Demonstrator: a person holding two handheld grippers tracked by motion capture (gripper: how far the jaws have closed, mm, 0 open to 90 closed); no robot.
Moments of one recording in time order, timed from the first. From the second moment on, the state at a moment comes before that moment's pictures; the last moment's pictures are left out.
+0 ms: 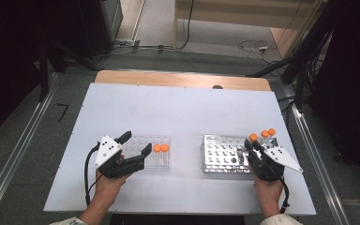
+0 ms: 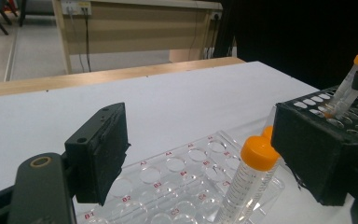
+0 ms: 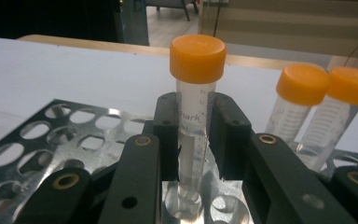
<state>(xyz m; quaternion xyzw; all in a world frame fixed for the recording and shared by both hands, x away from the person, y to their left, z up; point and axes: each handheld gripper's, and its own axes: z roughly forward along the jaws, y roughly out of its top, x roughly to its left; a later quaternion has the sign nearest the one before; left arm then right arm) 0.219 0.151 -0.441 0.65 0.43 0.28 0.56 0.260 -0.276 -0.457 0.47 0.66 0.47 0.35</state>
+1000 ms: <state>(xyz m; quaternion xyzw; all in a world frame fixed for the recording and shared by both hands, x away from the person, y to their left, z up) 0.216 0.142 -0.434 0.67 0.42 0.27 0.55 0.227 -0.218 -0.410 0.37 0.69 0.55 0.30</state>
